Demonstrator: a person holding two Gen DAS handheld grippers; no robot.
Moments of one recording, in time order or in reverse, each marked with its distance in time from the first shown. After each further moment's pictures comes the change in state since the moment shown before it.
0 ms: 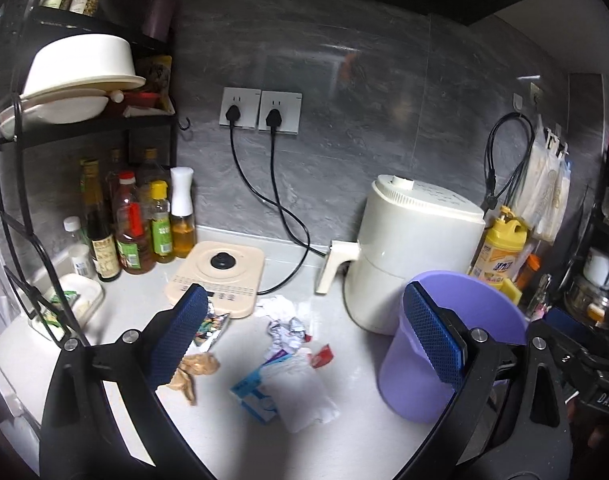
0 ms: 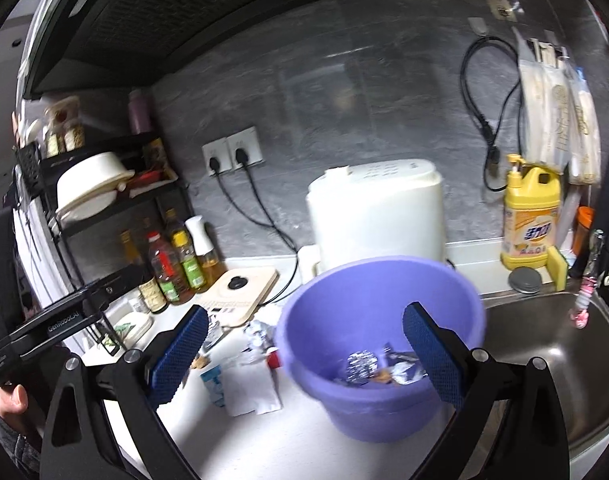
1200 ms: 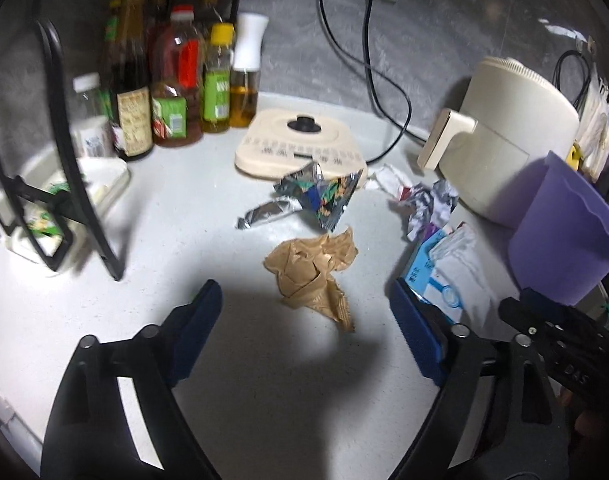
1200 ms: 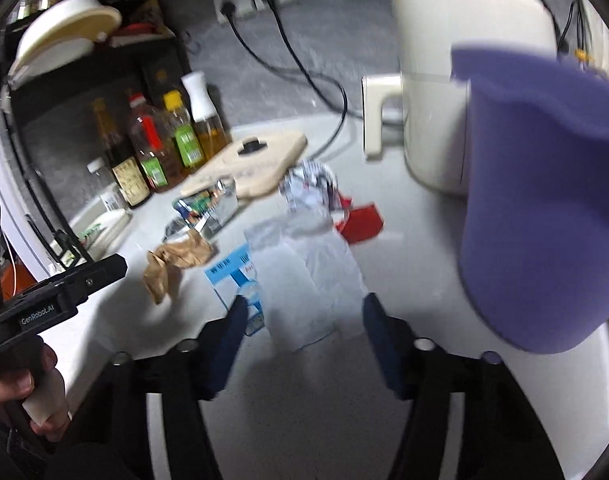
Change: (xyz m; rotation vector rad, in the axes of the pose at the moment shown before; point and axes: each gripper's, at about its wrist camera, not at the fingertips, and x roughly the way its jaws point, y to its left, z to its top) left arm 0.102 0.165 -0.113 -0.045 0.335 -0.021; right arm 0.163 0.094 -0.137 -0.004 0.333 -0.068
